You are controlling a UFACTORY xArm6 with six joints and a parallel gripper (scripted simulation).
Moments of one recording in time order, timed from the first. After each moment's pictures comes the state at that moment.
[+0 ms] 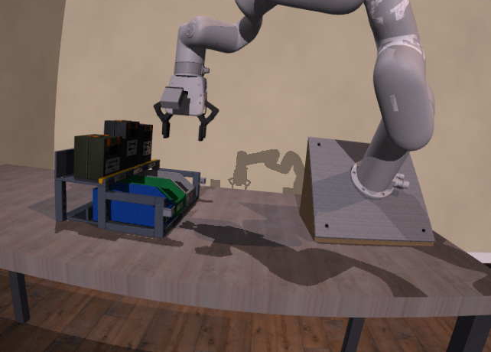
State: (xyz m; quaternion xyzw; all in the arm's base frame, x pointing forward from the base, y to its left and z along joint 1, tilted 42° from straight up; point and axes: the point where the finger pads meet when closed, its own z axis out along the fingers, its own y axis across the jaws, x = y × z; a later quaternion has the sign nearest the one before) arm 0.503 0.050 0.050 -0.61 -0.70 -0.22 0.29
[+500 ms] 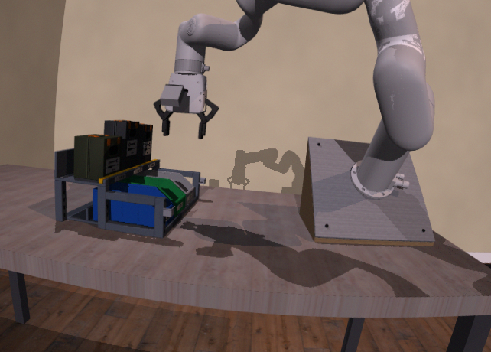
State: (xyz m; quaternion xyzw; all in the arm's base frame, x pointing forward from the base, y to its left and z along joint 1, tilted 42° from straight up) arm 0.504 0.046 0.054 -0.61 -0.70 -0.22 0.29
